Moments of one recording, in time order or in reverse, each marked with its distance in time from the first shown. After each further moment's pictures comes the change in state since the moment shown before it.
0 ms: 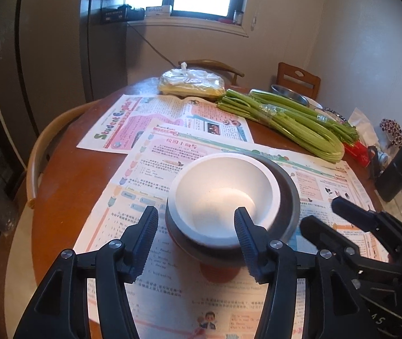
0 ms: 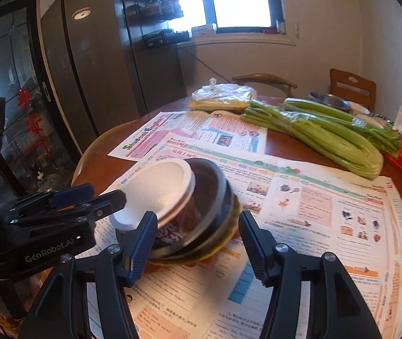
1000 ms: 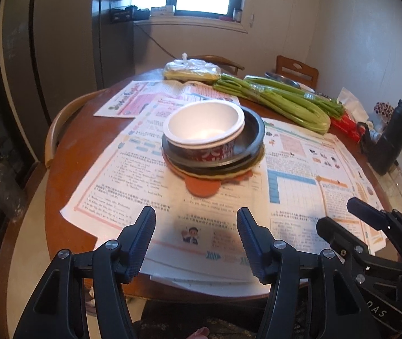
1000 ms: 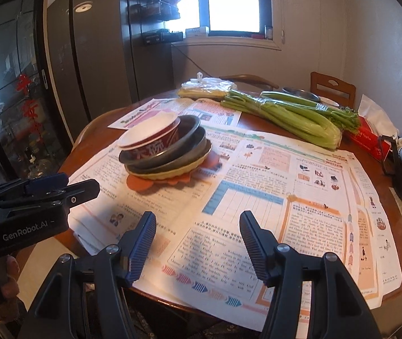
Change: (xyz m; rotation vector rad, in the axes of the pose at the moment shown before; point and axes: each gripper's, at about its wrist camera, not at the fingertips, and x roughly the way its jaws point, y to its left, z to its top) left arm -0.061 -0.023 -0.088 0.003 0.016 0.028; right arm -0.074 -0.006 -0.087 -0.034 0.012 -0.073
